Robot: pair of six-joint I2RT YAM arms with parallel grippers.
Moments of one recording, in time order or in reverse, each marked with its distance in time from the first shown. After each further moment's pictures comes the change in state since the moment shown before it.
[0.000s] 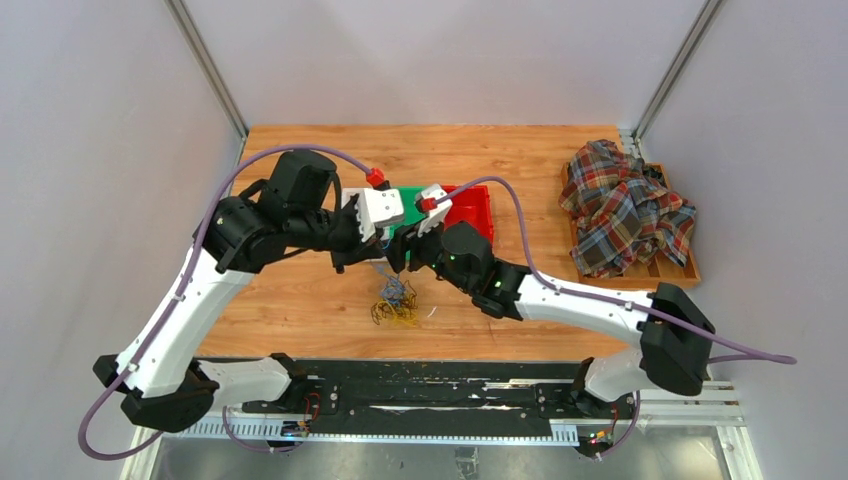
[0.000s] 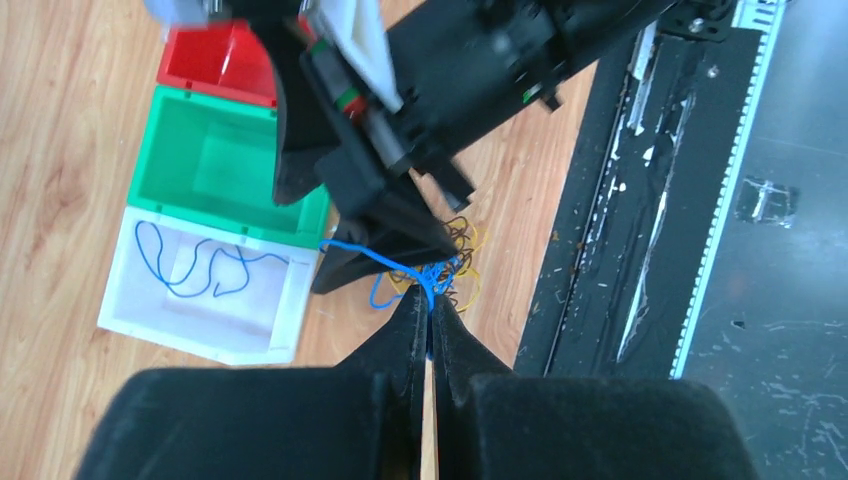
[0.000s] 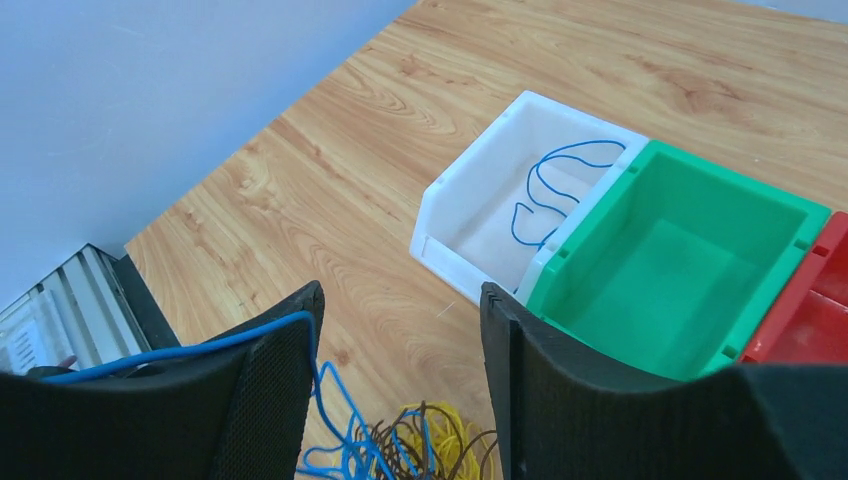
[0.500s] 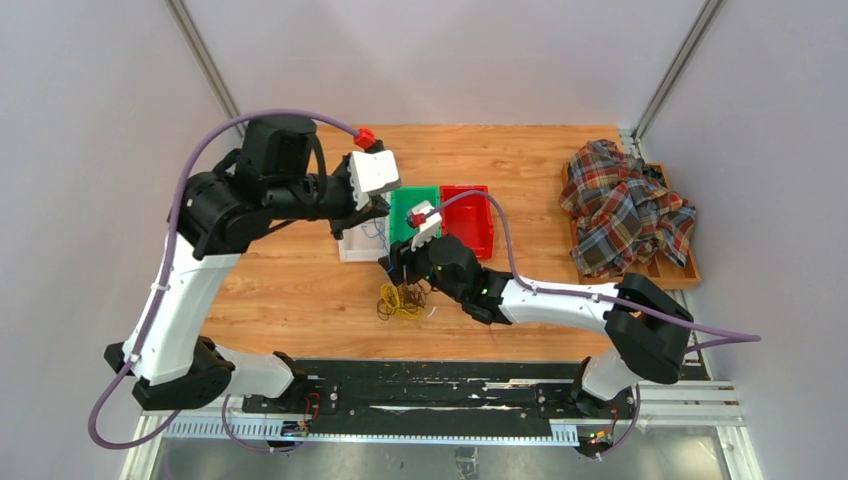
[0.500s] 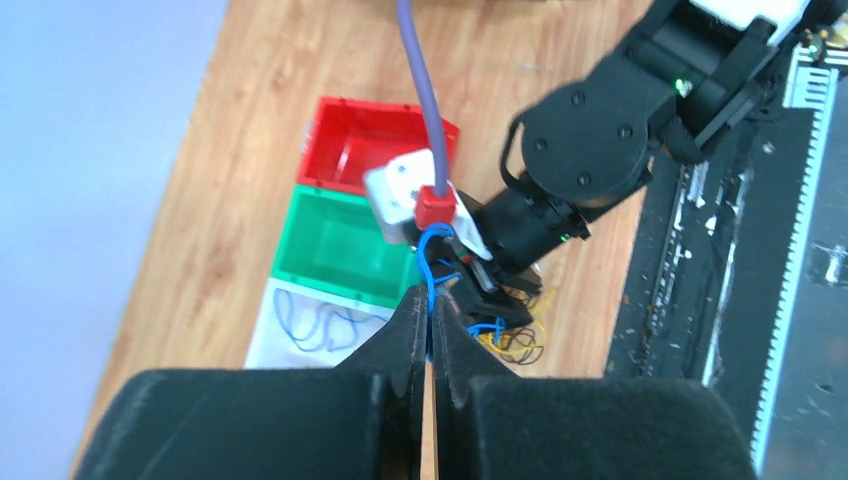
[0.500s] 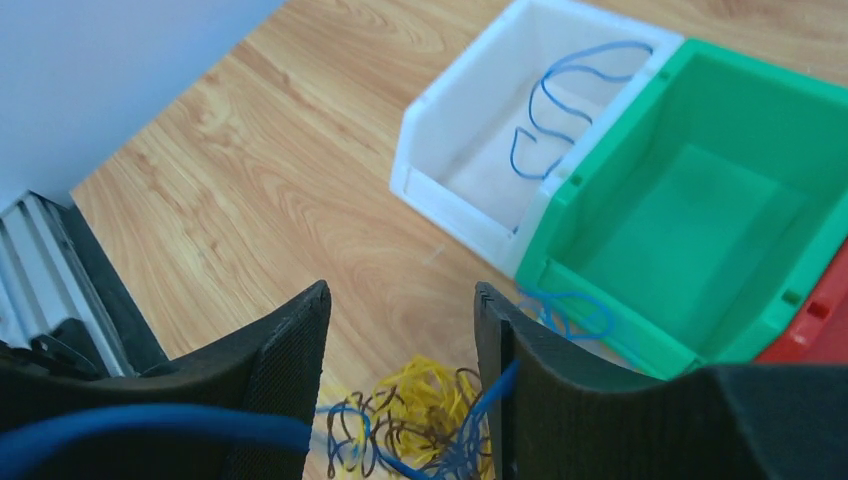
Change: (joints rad) left arm -0.002 0.142 0.359 -0.053 -0.010 0.058; right arm 0.002 0.125 -0.057 0.099 -0.018 0.030
